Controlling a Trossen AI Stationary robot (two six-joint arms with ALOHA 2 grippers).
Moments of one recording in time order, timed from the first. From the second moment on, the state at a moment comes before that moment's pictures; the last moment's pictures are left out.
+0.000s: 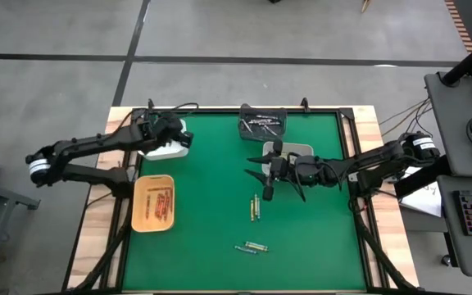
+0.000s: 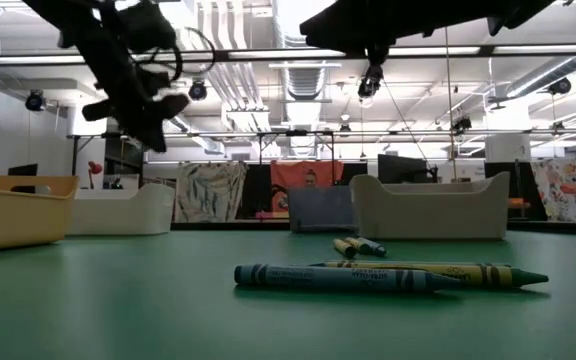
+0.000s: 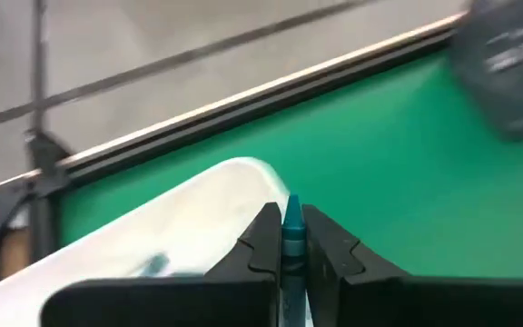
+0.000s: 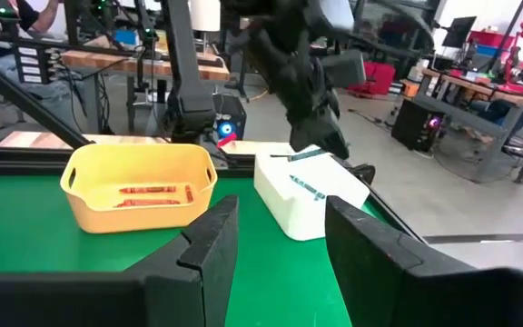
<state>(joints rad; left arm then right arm) 0.44 1.09 0.75 -0.53 -0.56 -0.51 0.11 1.41 0.76 0.57 0.34 -0.11</state>
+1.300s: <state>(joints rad) -0.12 1.16 0.75 -0.18 -0.68 -0.49 0.18 1.49 1.02 -0.32 0.11 0.26</state>
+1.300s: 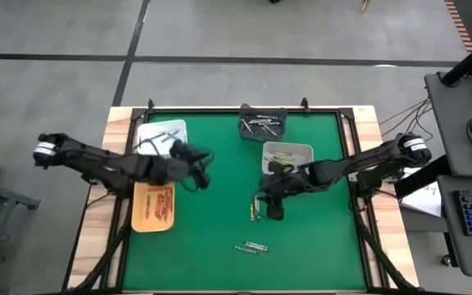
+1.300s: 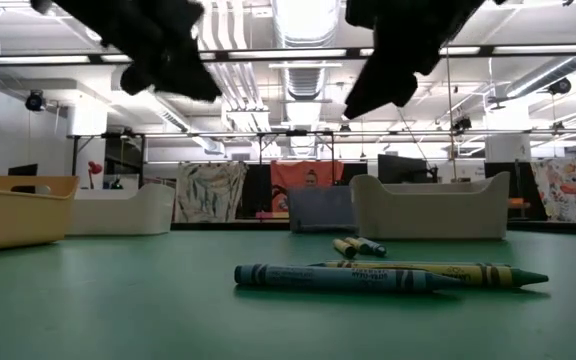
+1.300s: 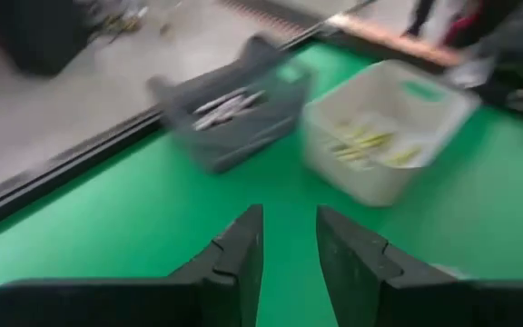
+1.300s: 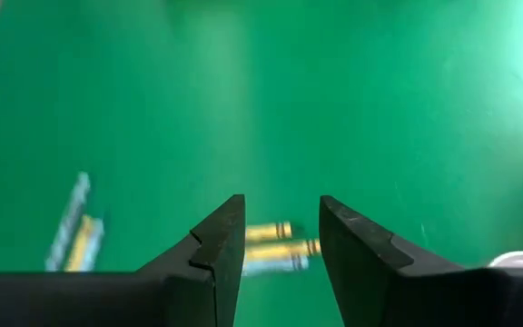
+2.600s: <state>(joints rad) -0.56 1.32 0.75 0.48 -0.96 -0.24 0.20 2.01 1.35 -0.59 0.10 -0.67</state>
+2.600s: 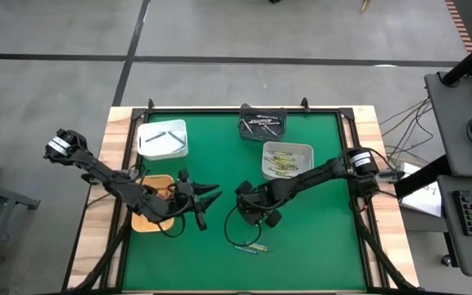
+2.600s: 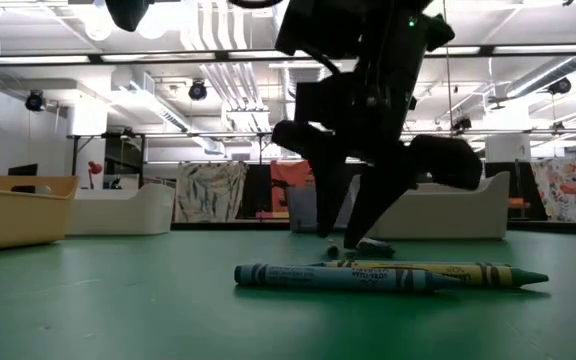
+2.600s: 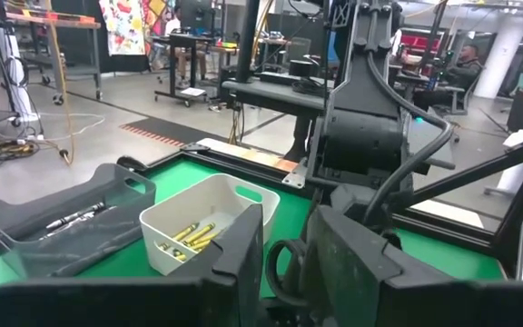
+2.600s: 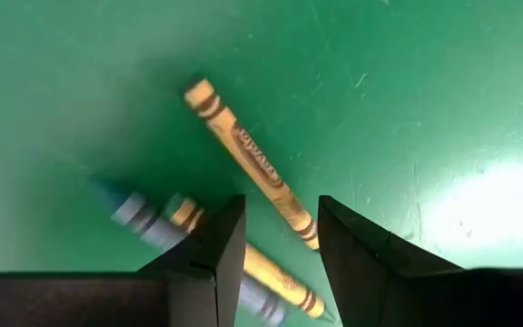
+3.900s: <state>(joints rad) -0.56 1.31 0.75 0.49 -0.99 -0.24 0.11 1.92 1.35 -0.52 -0.14 -0.56</state>
